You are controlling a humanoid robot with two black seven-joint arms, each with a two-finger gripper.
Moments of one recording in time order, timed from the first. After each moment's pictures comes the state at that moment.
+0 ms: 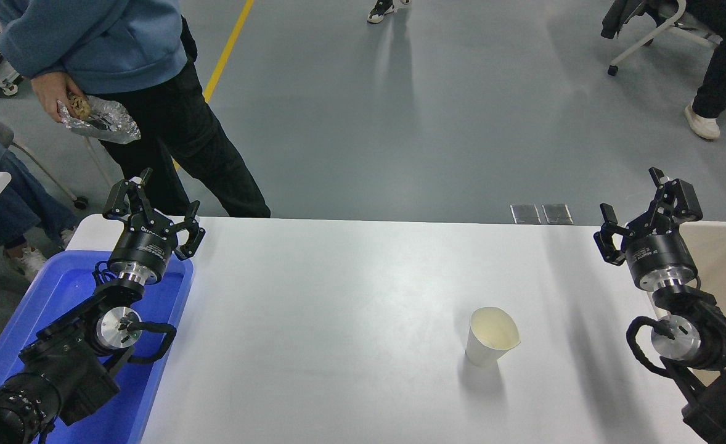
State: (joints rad) left arm -0.62 0.29 -0.80 -0.44 0.08 -0.50 -0.60; right arm 0.44 -0.36 1.10 0.81 -0.38 0.06 0.48
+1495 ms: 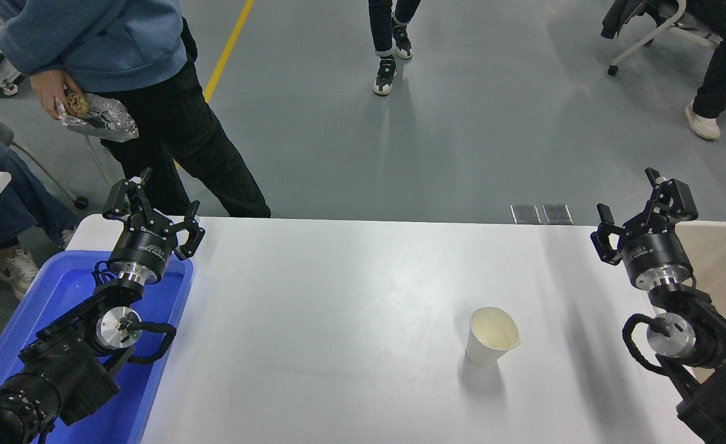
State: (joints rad) left arm -0.62 0.29 -0.80 -0.44 0.08 -0.50 -0.60; right arm 0.46 -0.37 1.07 0.83 -0.32 0.06 0.41
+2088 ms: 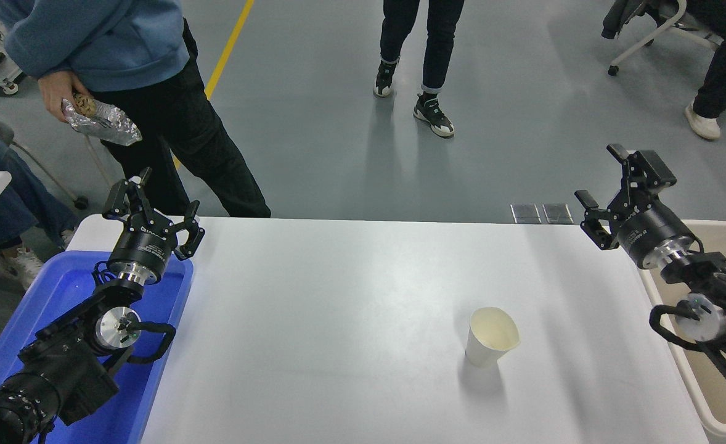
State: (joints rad) left arm -0.62 0.29 -0.80 -0.44 0.08 -0.50 -0.60; right arm 0.58 -0.63 0.78 1.05 -0.53 0.13 0.35
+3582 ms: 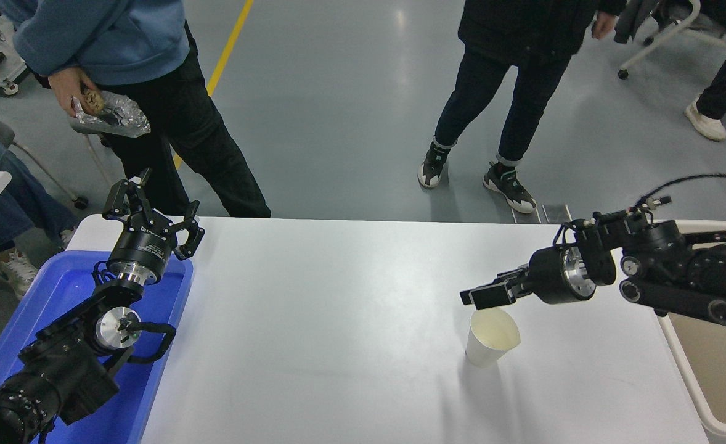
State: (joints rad) left arm -0.62 0.29 -0.80 -0.44 0.08 -0.50 -0.60; right arm 1.36 -0.49 -0.56 1.13 -1.26 0.14 0.33
